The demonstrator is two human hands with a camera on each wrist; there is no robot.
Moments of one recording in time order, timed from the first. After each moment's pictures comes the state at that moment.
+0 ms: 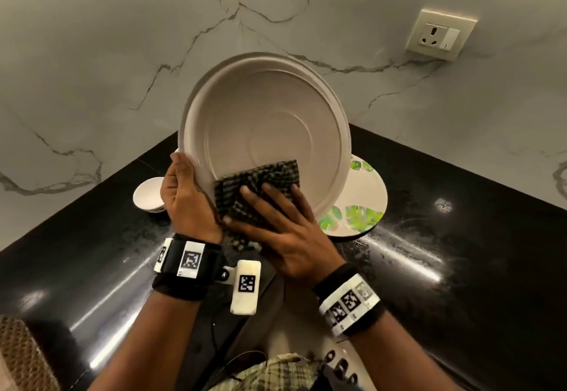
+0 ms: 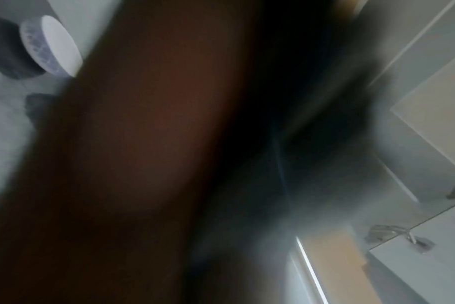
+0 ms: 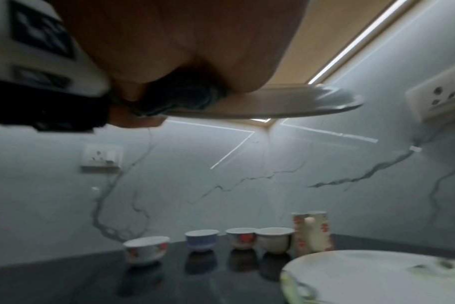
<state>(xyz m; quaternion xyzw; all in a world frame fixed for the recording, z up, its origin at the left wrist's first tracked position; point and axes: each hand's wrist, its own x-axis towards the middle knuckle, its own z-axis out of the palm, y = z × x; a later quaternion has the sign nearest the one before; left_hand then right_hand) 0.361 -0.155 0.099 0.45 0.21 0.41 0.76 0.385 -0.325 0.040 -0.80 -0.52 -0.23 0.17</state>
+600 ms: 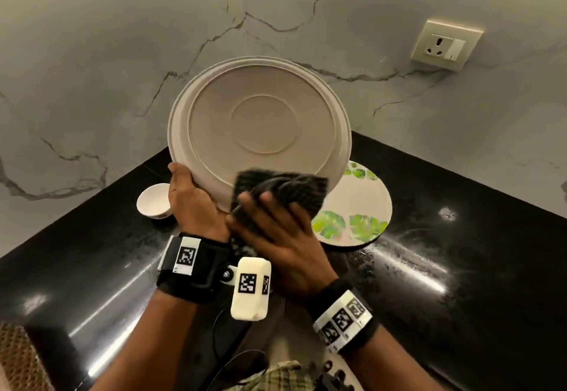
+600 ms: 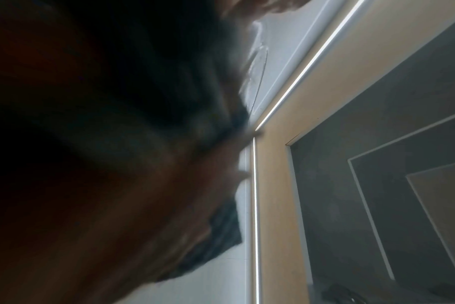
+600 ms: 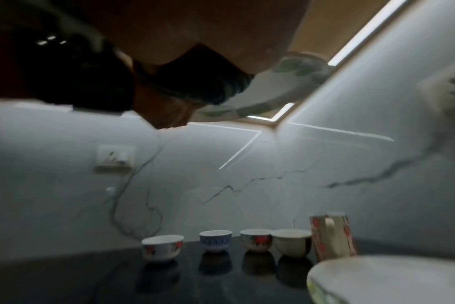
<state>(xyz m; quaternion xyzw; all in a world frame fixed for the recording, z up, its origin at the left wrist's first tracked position) 0.384 -0.142 0.091 0.31 0.29 0.41 0.81 0.377 -0.312 0.039 -0.80 -0.49 -0.28 0.19</state>
